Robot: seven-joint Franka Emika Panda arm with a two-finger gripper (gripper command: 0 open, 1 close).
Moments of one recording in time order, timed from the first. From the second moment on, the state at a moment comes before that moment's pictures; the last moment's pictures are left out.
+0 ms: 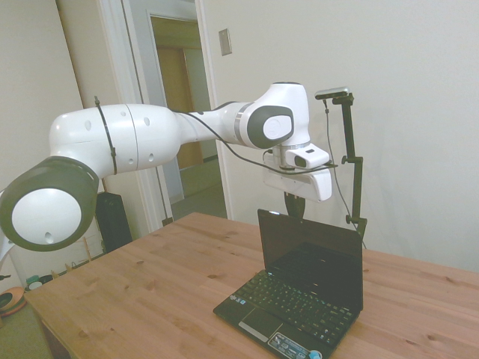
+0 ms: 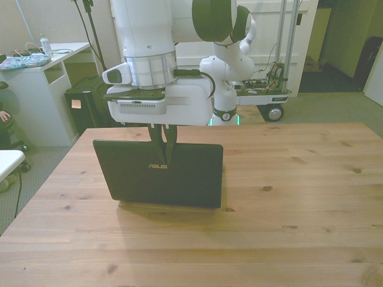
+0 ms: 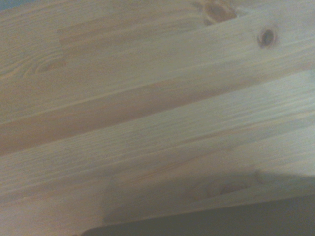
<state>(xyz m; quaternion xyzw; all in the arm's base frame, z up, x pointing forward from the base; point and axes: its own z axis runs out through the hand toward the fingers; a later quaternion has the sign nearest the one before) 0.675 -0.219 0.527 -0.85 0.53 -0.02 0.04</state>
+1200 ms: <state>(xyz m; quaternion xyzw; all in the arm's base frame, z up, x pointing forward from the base) 0.556 -0.151 0.412 -0.84 0.53 0.05 0.04</state>
